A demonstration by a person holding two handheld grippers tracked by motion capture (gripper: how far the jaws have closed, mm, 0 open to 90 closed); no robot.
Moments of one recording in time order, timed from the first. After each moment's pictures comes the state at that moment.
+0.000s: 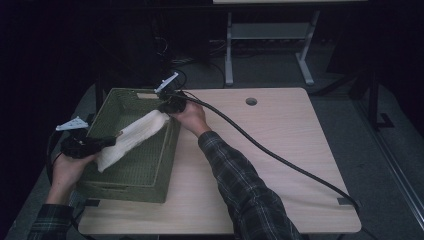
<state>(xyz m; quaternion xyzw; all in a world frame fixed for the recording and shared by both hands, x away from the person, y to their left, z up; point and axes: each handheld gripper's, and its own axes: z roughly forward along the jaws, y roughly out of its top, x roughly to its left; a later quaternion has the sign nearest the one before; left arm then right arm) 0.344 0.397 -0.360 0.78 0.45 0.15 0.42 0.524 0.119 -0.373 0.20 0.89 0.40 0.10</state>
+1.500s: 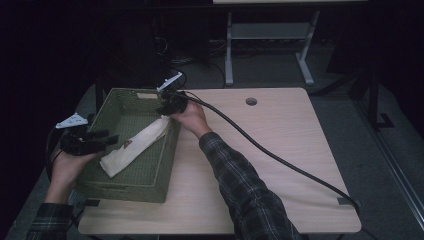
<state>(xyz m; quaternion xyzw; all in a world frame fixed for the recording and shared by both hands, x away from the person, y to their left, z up) 0.342 0.387 -0.347 0.77 0.45 0.19 0.42 0.525 0.112 -0.373 0.23 0.87 0.42 0.09</state>
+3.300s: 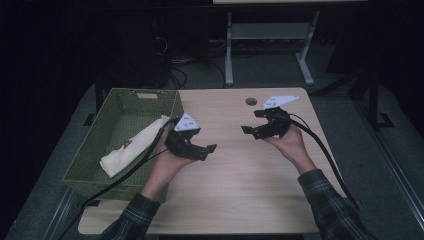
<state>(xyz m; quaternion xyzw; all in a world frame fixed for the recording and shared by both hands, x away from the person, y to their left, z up) 0.340 0.124 -0.355 0.84 0.28 0.15 0.43 0.409 -0.175 -0.367 0.30 0.83 0.46 0.15</state>
